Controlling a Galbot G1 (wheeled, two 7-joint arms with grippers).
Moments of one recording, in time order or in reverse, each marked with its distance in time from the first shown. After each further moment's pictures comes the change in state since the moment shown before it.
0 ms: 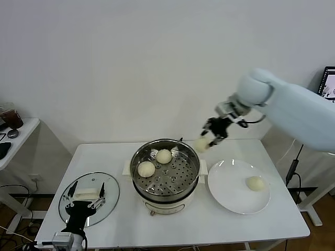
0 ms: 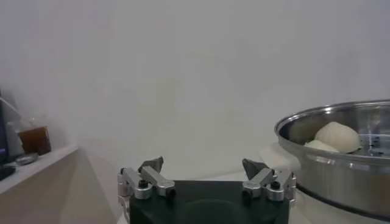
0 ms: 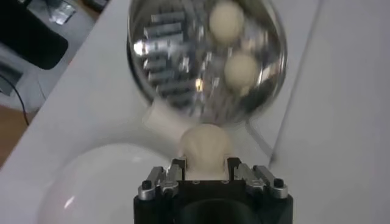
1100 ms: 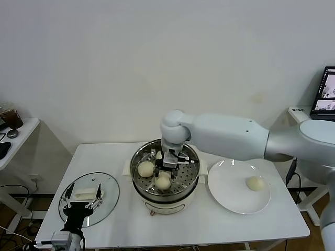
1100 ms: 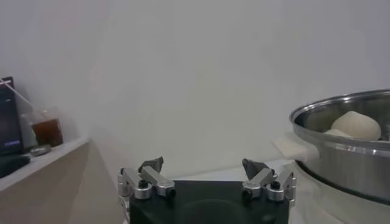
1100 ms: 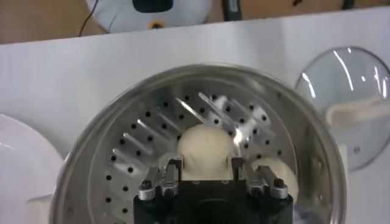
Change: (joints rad) left arm -0.019 -0.009 -0.015 0.039 -0.002 -0.002 -0.003; right arm -0.087 0.299 -0.191 -0.026 -0.283 0.396 0.081
